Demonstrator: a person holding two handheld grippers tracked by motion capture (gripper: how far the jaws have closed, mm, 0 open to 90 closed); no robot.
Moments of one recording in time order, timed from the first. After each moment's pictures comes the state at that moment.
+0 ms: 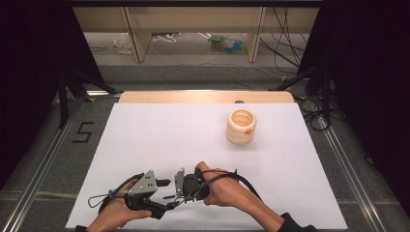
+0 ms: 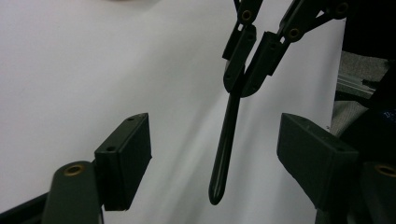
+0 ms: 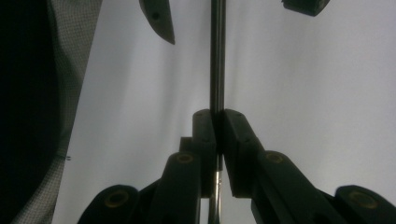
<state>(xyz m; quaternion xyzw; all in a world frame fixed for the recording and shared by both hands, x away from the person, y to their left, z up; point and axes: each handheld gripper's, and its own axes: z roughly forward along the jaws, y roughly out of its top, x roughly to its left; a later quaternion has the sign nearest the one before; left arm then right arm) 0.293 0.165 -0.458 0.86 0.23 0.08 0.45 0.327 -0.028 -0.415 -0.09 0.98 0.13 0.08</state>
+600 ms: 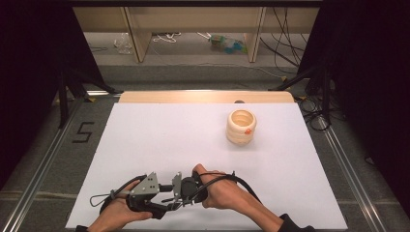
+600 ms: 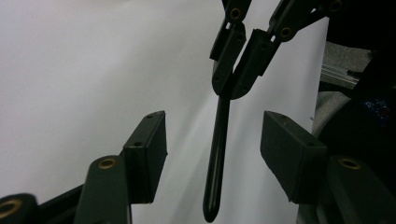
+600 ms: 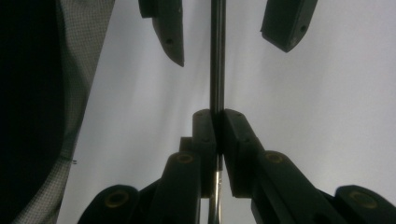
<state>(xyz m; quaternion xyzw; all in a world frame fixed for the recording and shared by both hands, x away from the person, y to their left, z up) 0.291 0.161 -0.458 0.87 0.21 0.06 0.45 0.321 -0.023 -0.416 -0.11 0.98 0.13 0.08</state>
